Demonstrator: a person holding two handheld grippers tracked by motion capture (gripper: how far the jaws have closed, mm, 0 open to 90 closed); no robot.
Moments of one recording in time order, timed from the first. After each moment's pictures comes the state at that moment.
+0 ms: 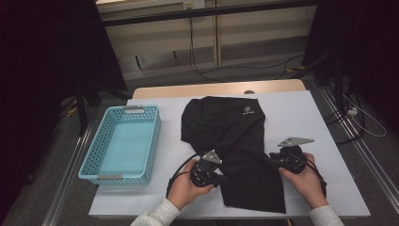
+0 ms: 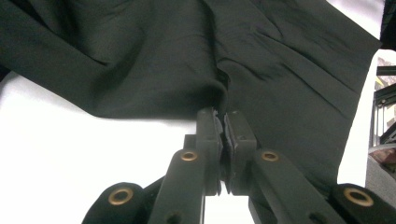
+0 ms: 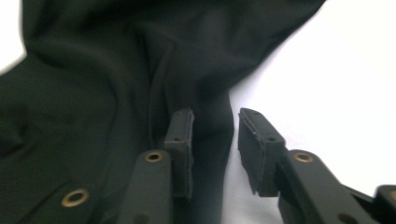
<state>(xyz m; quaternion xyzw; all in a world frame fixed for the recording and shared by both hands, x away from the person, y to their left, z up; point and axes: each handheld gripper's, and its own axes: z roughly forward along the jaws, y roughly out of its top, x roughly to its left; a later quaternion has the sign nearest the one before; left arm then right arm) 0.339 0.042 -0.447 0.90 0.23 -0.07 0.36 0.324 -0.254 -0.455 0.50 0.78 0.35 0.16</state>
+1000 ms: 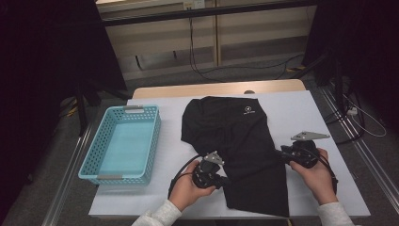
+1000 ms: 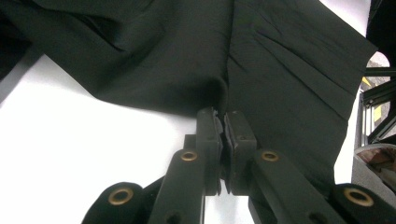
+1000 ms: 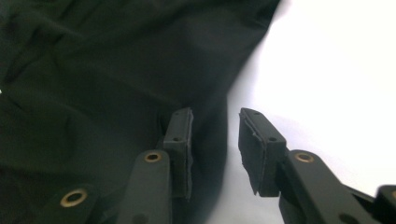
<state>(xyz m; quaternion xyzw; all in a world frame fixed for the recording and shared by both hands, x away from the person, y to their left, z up) 0.335 0.036 -0.448 0.90 0.22 -0.08 0.36 0.327 -0.283 -0.440 0.53 0.75 0.36 0.19</state>
